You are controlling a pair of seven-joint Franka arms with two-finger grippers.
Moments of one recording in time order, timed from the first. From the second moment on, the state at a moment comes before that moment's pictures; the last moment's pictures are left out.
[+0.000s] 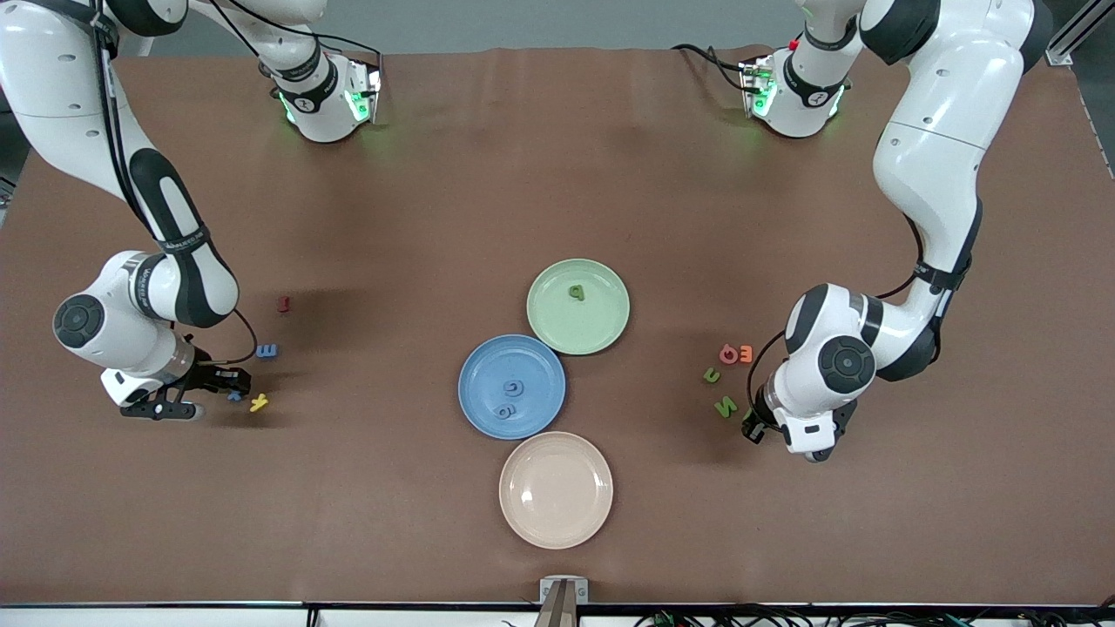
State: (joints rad) left arm -0.04 0.79 -0.29 -1.54 0.25 2.32 -1.33; right arm -0.15 0.61 -0.02 -1.90 0.02 2.56 -0.14
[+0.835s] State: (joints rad) left arm -0.34 0.72 -0.38 -1.55 0.25 2.19 -1.65; right arm -0.16 0.63 -0.01 -1.87 0.02 2.56 -0.13
